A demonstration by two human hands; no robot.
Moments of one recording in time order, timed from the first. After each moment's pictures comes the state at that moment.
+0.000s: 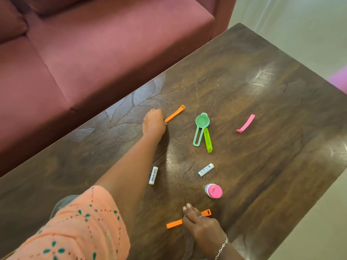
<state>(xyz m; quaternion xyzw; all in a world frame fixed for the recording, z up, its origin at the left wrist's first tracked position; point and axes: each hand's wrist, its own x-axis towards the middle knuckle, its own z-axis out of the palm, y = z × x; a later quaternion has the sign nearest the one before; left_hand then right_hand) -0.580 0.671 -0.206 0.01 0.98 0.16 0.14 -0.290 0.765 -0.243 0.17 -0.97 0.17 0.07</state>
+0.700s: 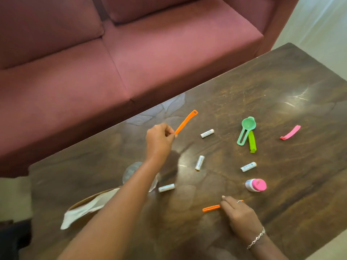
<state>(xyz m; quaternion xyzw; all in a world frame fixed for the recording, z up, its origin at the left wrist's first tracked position) -0.464 0.531 -0.111 -0.12 0.90 0.41 0.03 -0.295 0.745 -0.206 0.19 -0.97 0.13 0.12</state>
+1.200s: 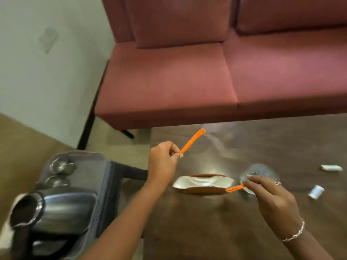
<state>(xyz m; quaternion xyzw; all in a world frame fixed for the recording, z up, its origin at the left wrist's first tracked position) -0.292 0.241 -0.038 -0.28 0.87 0.39 -0.07 -0.319 0.500 -0.086 0.35 -0.88 0.26 0.20</state>
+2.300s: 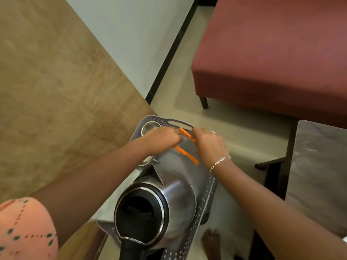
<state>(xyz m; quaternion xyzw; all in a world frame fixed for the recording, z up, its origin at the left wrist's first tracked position) -0.162 -0.168 -0.152 0.01 0.95 -0.05 0.30 -0.242 -0.034 -0.171 0.48 -0.84 0.14 -0.19</state>
